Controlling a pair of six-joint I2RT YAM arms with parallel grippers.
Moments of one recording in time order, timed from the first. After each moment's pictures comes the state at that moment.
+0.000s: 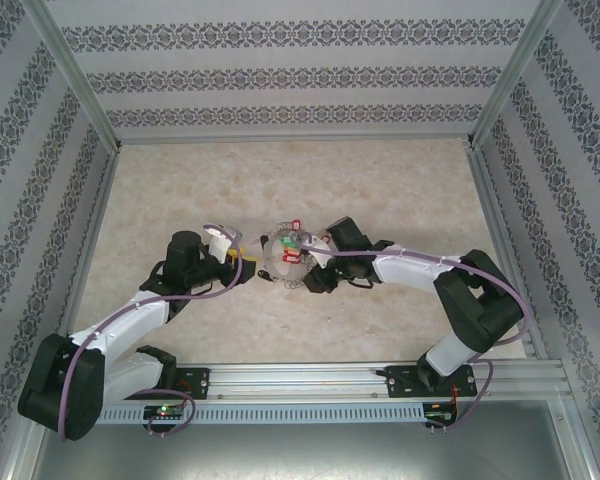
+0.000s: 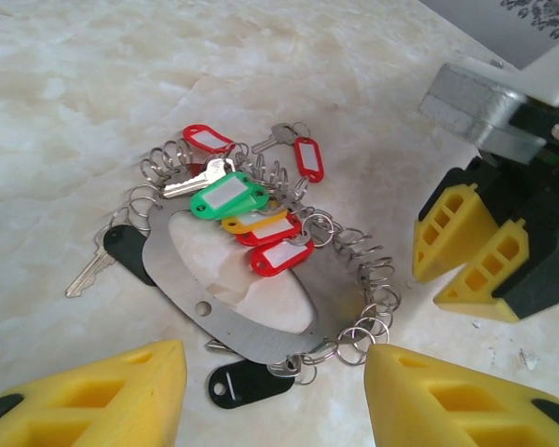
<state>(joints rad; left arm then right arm) -0.31 1.09 0.42 0.15 0.48 -0.03 0.63 1.61 0.80 -0.20 -0.50 -0.08</state>
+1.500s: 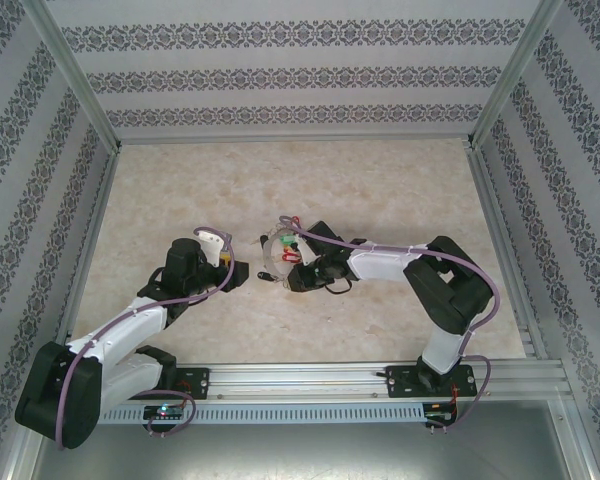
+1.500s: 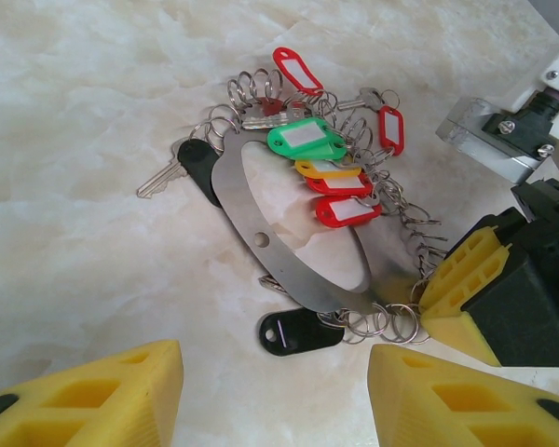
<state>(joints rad) -0.31 1.05 0.37 0.08 0.34 -0.22 0.73 1.78 0.92 -0.22 -0.41 0.47</state>
